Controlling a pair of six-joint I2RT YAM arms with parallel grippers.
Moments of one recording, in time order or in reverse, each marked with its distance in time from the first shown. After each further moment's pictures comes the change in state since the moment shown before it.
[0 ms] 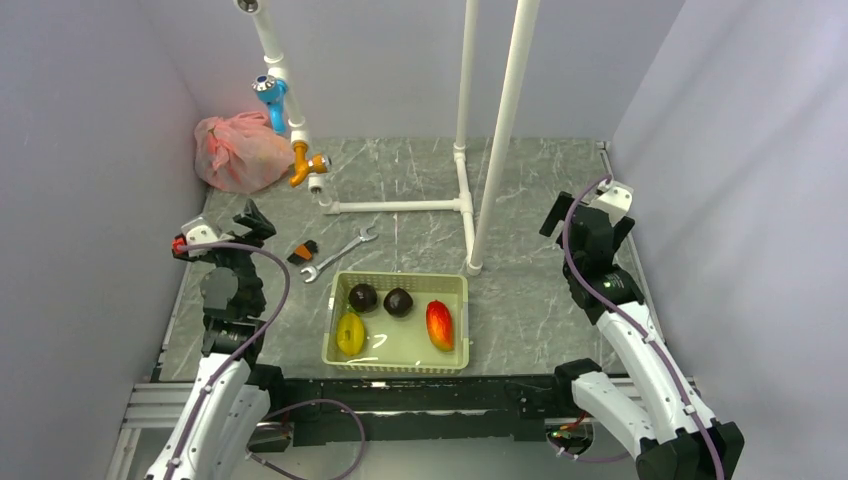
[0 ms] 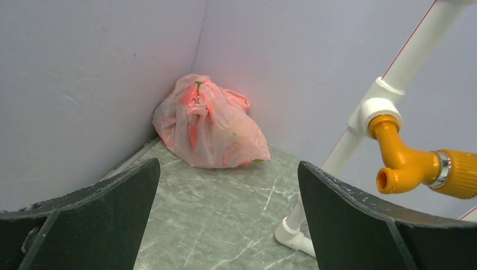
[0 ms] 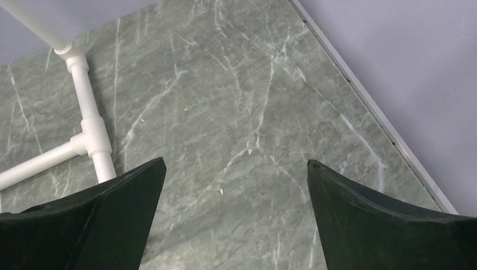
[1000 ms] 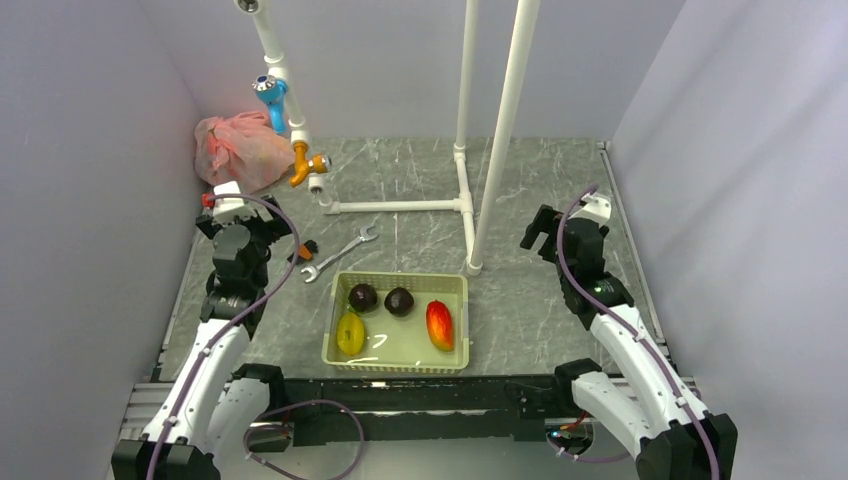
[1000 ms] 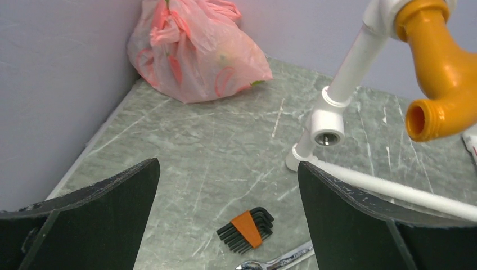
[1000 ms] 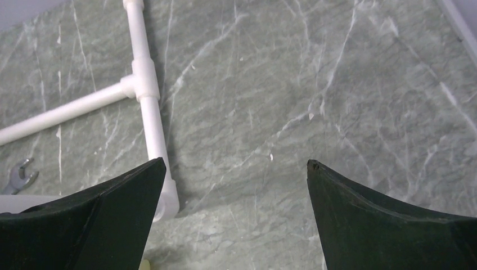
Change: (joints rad) left arm 0.007 0.232 0.186 -0.314 0.140 0.018; right arm 0.000 0.001 -0.098 0.061 -0.250 0.079
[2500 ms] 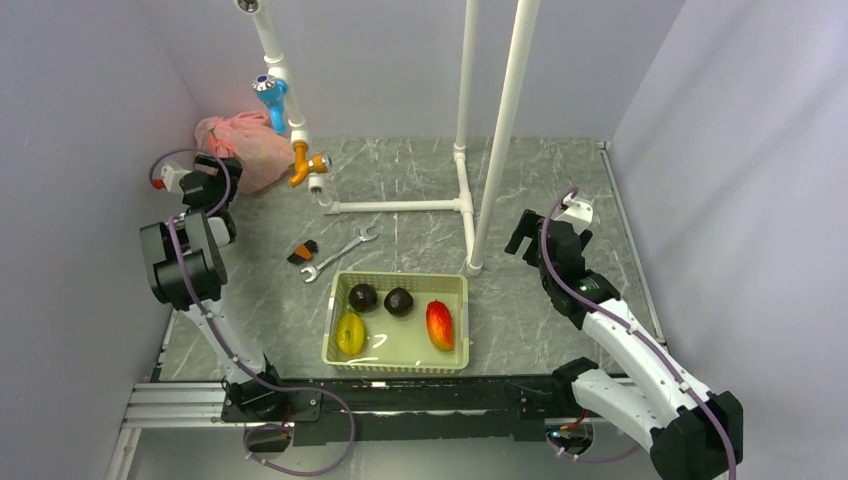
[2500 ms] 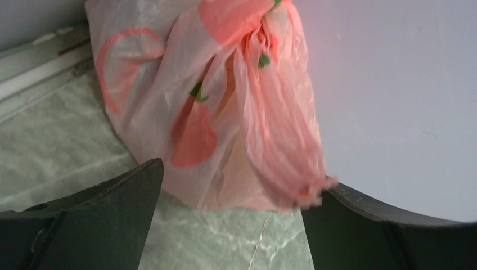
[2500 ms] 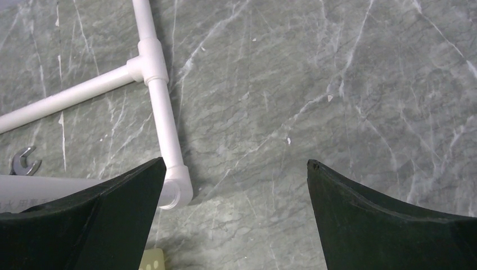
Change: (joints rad) left arm 0.471 1.186 0.478 0.577 0.440 -0.766; right arm 0.169 0.039 -0.023 -0.014 0.138 0.101
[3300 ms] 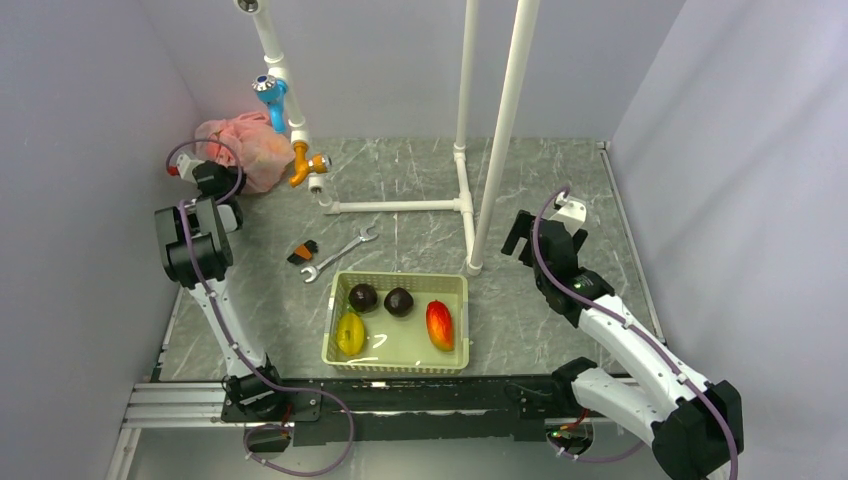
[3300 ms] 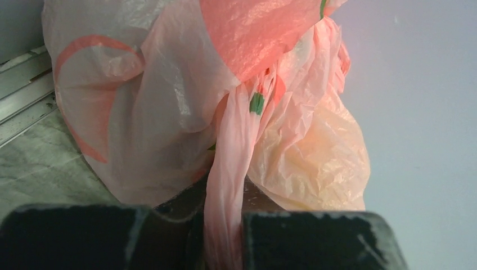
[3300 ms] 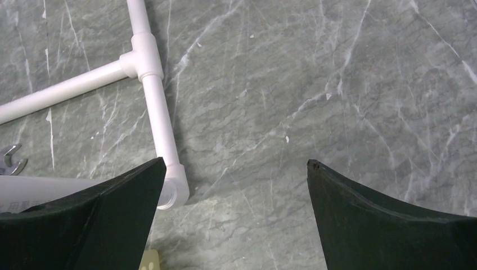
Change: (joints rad) left arm -0.035 0.261 0.271 -0.032 -0.040 0.095; right arm 0.041 0.048 0.013 -0.002 0.054 -0.001
